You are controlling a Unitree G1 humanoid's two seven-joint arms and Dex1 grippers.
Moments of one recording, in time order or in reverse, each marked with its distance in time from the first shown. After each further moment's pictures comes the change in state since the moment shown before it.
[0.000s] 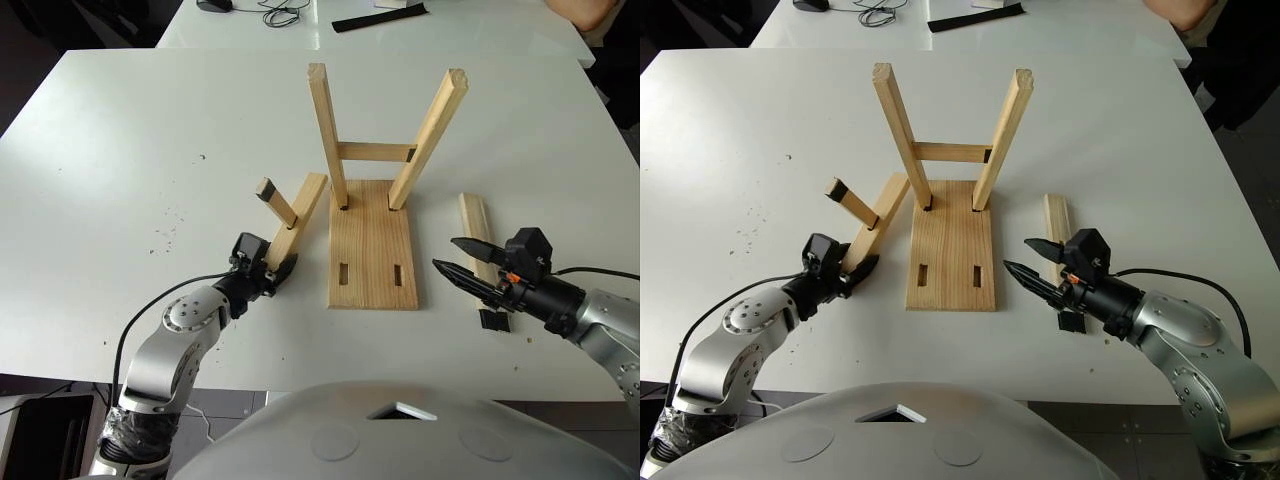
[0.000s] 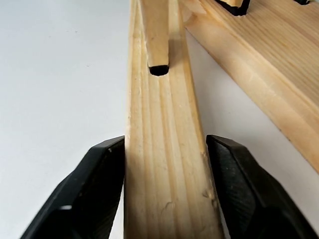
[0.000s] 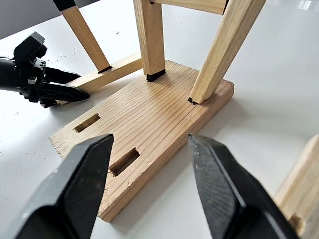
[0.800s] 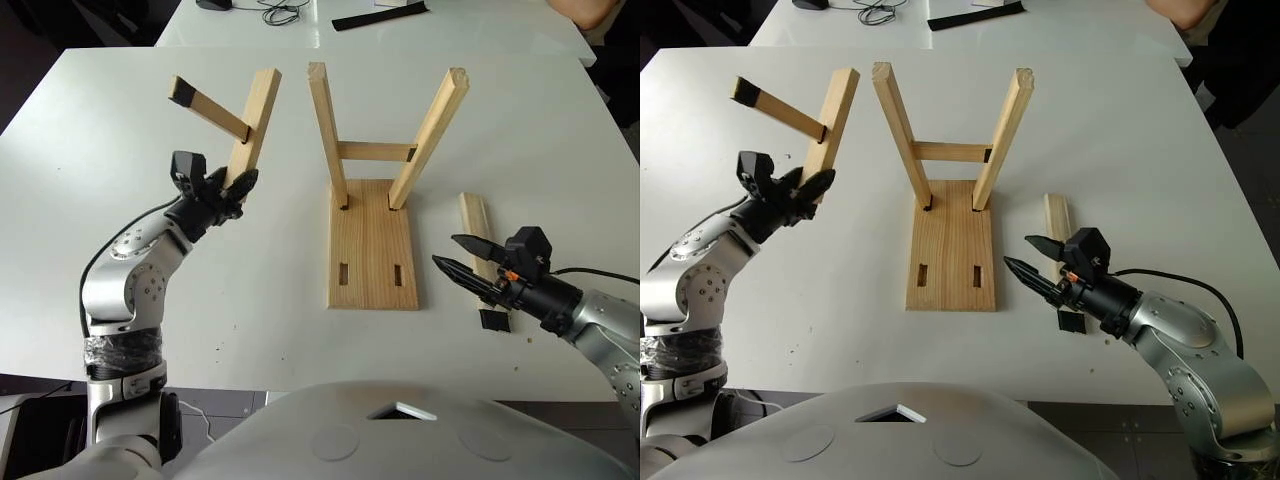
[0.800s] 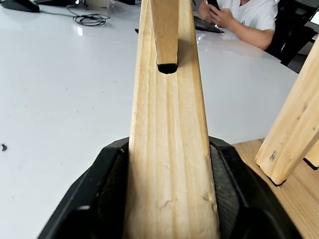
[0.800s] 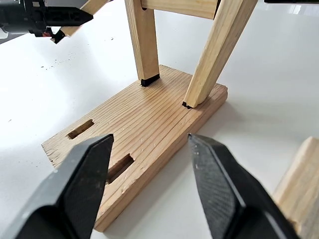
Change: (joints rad) left arm -0.456 0.015 0.338 0.255 -0.230 0.048 -0.116; right arm -0.013 0.034 -0.010 0.016 -0.009 -0.026 -0.007
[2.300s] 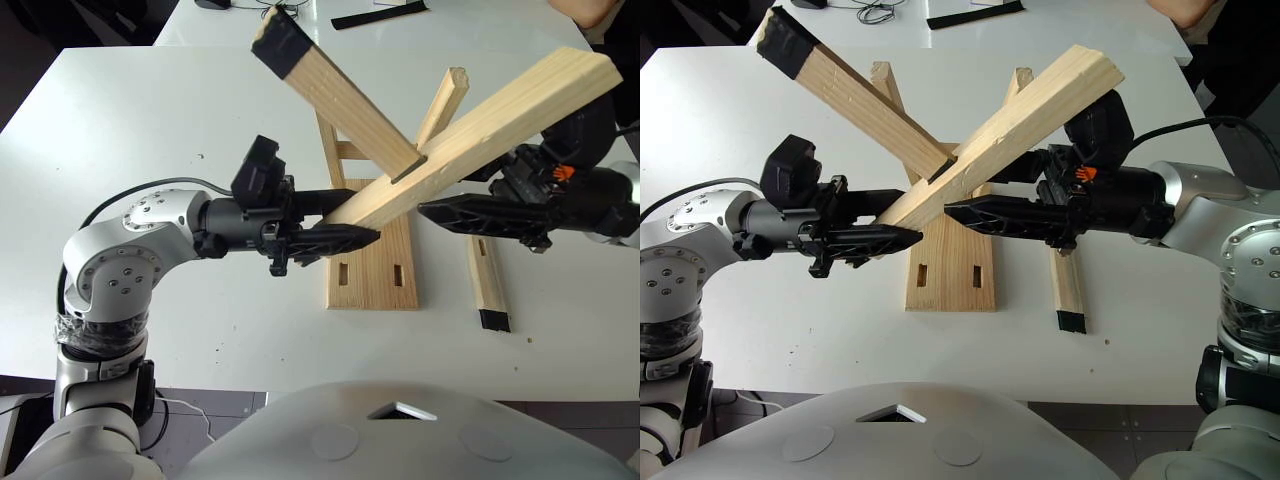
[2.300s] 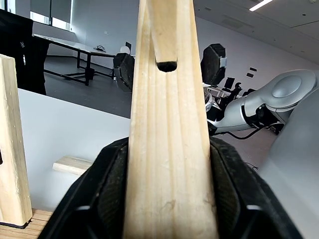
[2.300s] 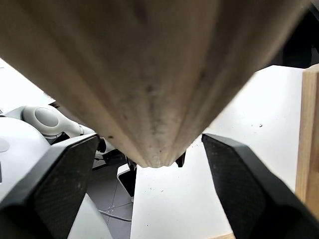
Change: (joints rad) left arm -0.121 0.146 -0.209 -0.328 -0.606 0.189 -0.401; right arm -0.767 -0.195 0.071 0.221 0.930 0.354 0.017
